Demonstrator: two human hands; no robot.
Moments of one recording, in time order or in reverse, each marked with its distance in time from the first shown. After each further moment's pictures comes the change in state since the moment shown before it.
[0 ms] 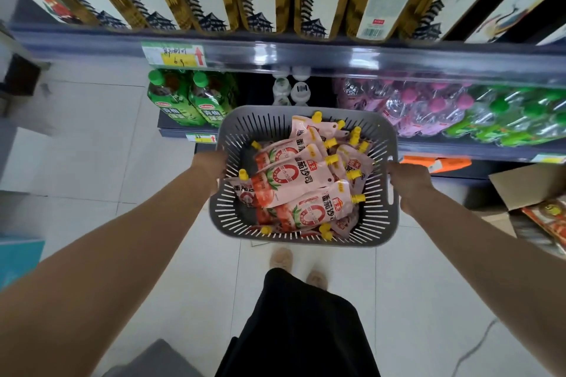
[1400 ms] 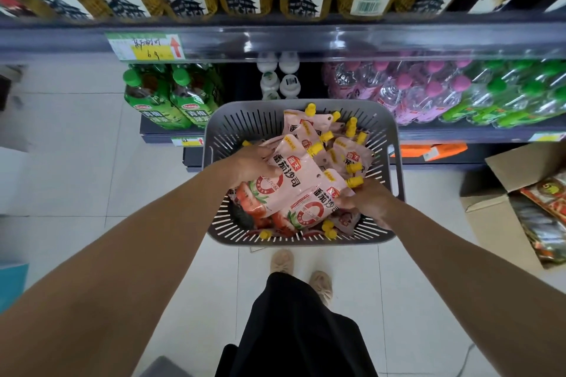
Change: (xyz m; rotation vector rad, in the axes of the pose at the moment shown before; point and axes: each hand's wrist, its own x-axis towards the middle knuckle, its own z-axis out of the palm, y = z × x) left_hand 0.021 0.009 0.047 0.651 -0.475 0.293; right_hand -0.001 0.041 0.057 -0.126 -0.431 -0.049
